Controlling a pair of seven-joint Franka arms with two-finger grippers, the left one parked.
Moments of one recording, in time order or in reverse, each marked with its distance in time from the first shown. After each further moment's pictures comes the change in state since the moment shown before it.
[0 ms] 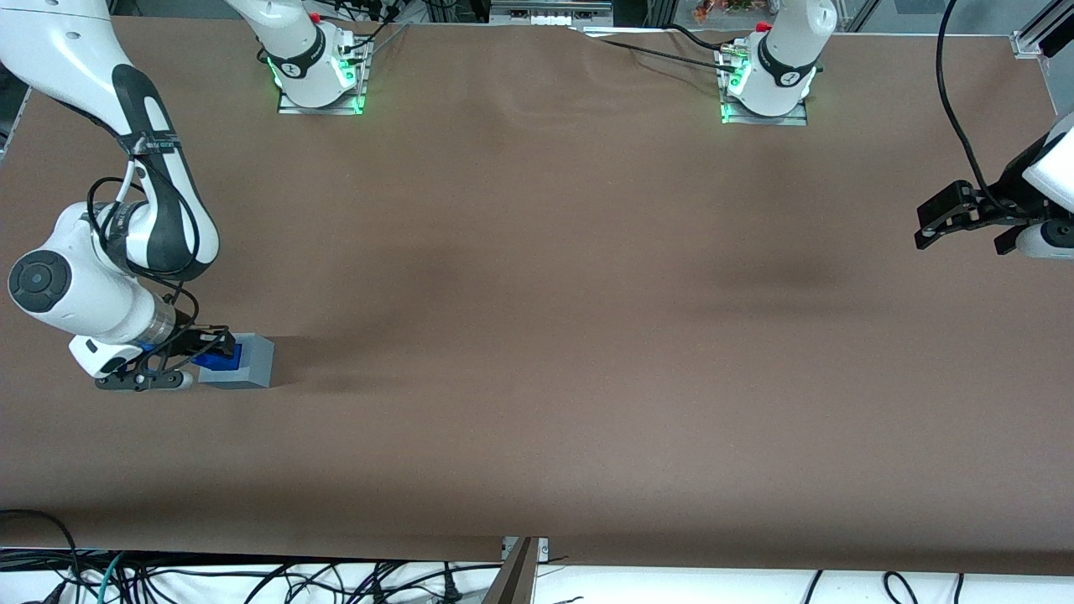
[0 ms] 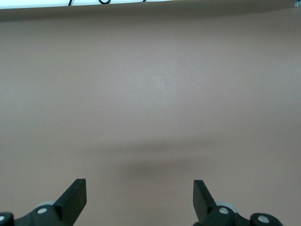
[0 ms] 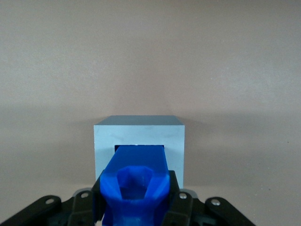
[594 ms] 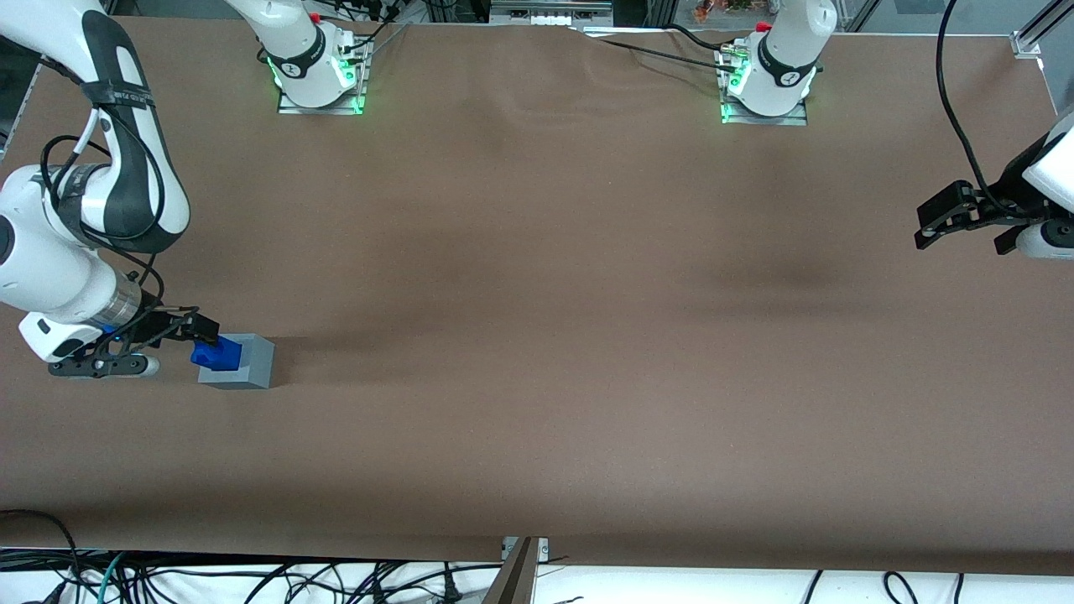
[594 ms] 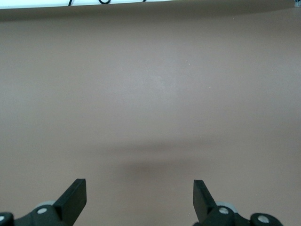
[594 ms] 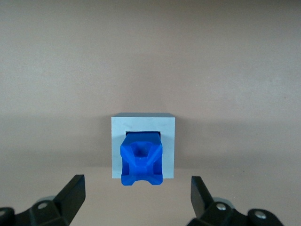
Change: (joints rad) arm 0.000 -0.117 0.006 0.010 0.000 -0.103 0.003
